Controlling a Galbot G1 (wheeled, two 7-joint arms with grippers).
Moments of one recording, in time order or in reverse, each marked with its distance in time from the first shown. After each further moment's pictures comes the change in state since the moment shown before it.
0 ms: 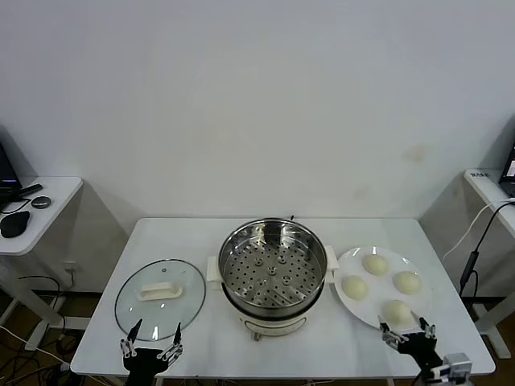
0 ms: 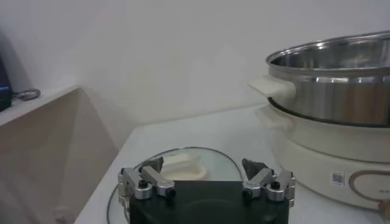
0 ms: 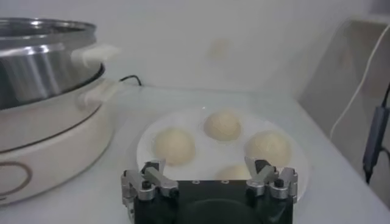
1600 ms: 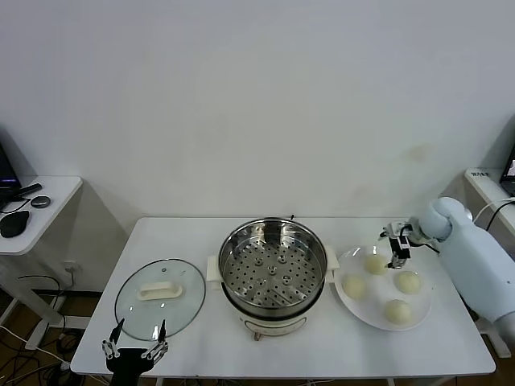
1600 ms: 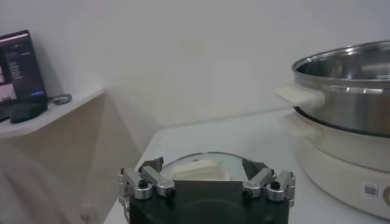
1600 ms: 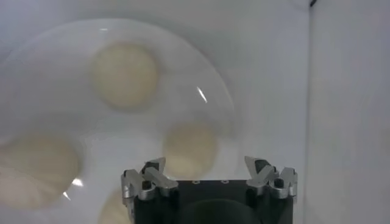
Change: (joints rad) left arm 0.027 -0.045 -0.062 -0.042 -0.011 -0.005 -0.007; right arm 1.327 -0.324 -1.059 -1.020 -0.697 0.329 -0.866
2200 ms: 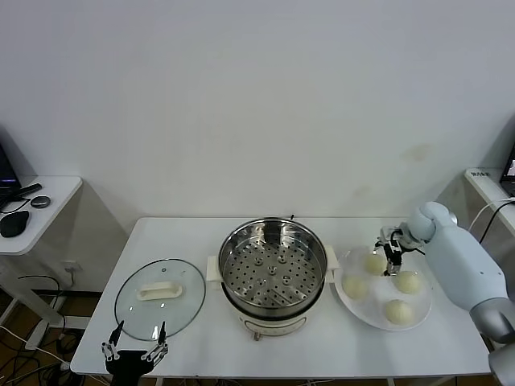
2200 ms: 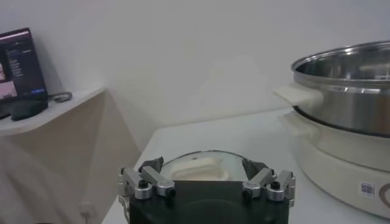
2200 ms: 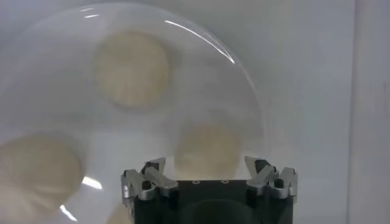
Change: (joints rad) left arm 0.018 -0.005 0.003 -0.015 -0.001 -0.001 -0.001; right arm 0.024 0.078 0.001 -0.146 -0.044 0.031 0.026
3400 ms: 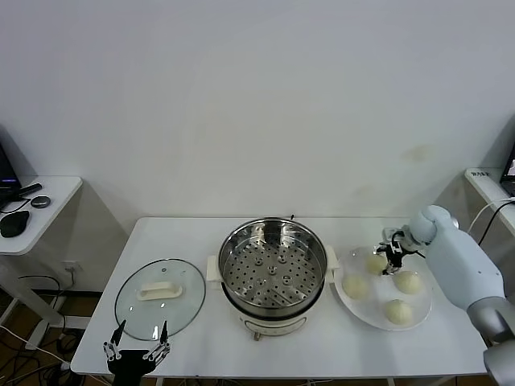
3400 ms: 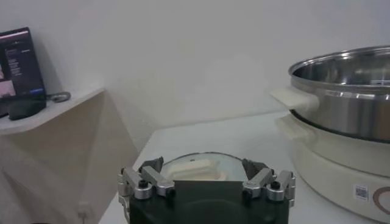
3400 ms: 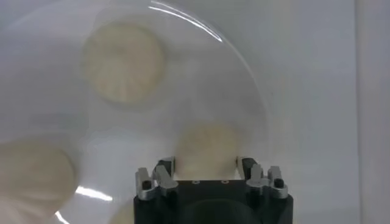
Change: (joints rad) left arm -0.008 -0.002 0.012 0.001 -0.006 -0.001 -0.017; right arm 0.034 -0.022 -0.016 -0.006 0.075 0.013 -0.023
